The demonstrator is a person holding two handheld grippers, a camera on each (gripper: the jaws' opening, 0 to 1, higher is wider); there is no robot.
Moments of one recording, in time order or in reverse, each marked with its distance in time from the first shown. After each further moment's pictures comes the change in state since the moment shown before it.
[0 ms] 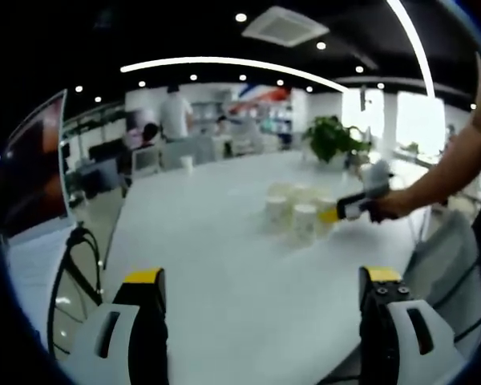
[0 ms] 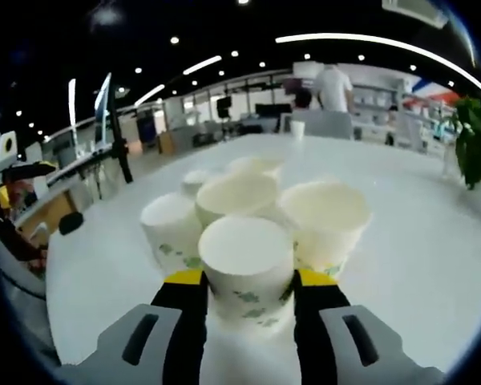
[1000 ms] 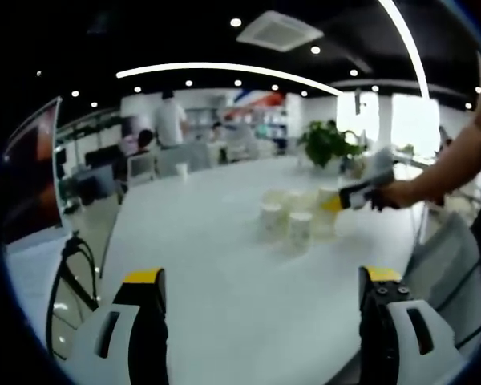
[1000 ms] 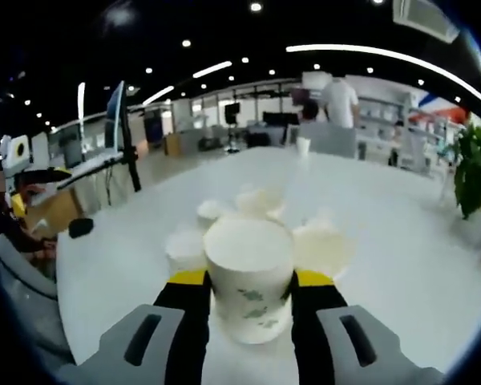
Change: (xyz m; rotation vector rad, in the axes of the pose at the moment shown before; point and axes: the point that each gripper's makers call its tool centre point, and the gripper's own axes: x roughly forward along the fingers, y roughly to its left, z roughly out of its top) left arm 0.006 -0.007 0.010 0.011 -0.029 -0.023; right arm -0.036 0.007 0.050 -0.091 -0.051 0.010
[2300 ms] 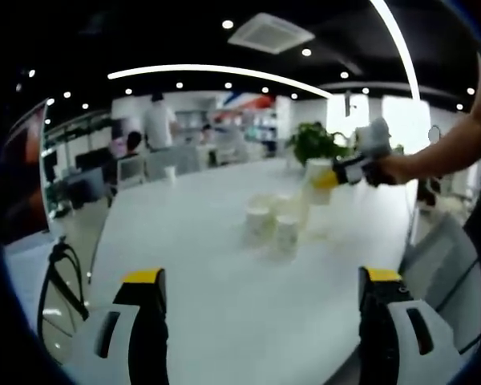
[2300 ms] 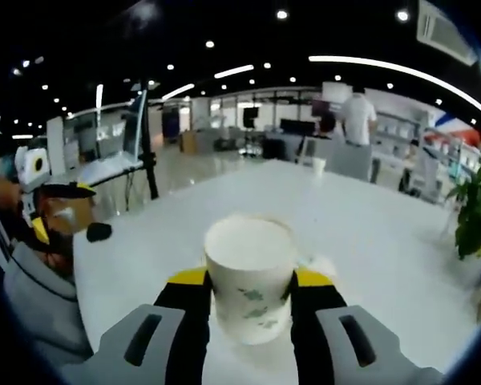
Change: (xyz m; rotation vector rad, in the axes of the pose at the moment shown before) left arm 0.003 -0.020 0.003 0.013 -0.009 -0.062; right arm -0.026 0.022 0.053 -0.065 -0.004 0.073
